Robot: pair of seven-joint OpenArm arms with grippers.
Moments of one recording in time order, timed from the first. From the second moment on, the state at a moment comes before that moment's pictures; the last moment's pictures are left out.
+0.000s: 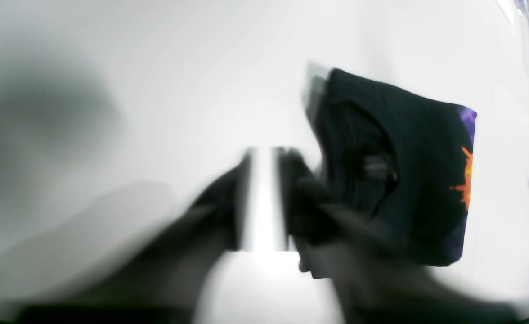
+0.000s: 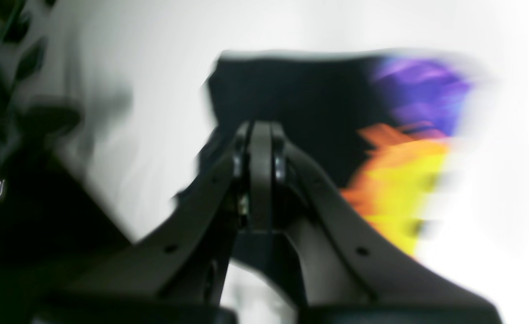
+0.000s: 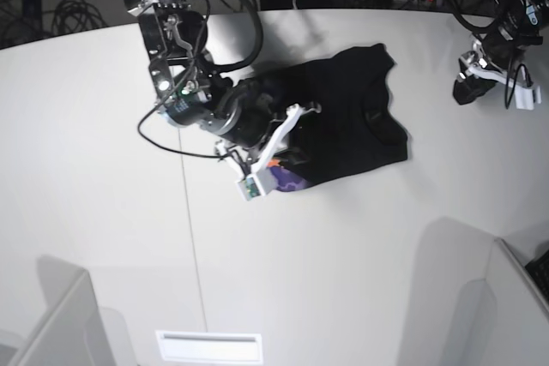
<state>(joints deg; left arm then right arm) 23.9 -10.7 -44.7 107.9 -55.6 -13.5 65.9 -1.1 0.6 -20.8 107.5 29.4 2.5 -56.9</state>
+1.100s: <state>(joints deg) 9.8 -10.1 -8.5 86.6 -46.0 -9.5 55.0 -19.7 6.0 2.6 112.7 29.6 2.8 -49.0</state>
